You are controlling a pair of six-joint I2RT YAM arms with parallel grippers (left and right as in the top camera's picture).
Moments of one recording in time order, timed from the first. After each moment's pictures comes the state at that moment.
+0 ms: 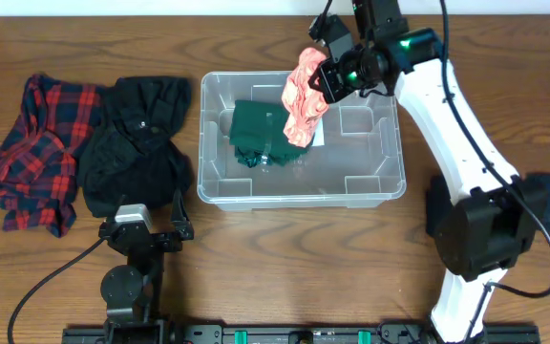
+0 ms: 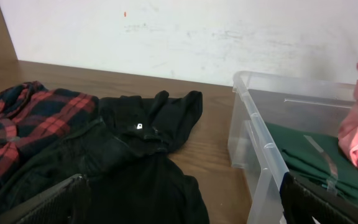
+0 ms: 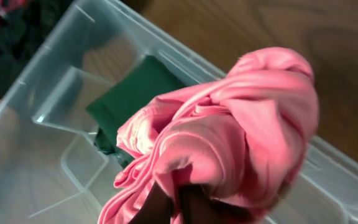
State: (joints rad) left arm 0.04 0.01 0.02 -0.11 0.01 -0.12; right arm 0.32 2.02 1.92 -0.94 -0.44 -0.14
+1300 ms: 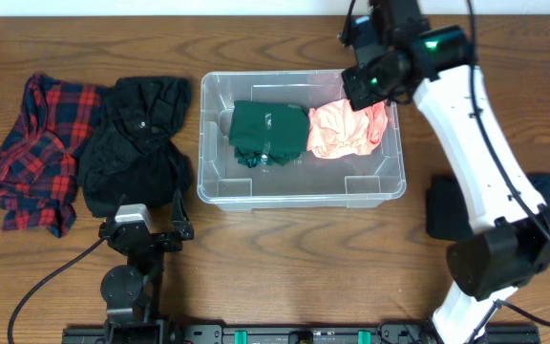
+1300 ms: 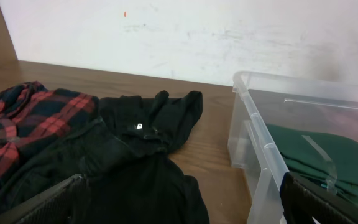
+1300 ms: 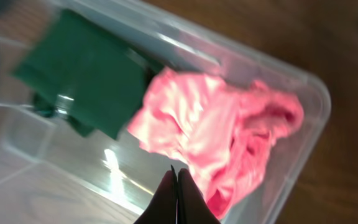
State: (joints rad) left arm 0.04 0.01 0.02 -0.11 0.01 -0.12; right arm 0.33 1.91 1.95 -1.20 -0.06 -0.03
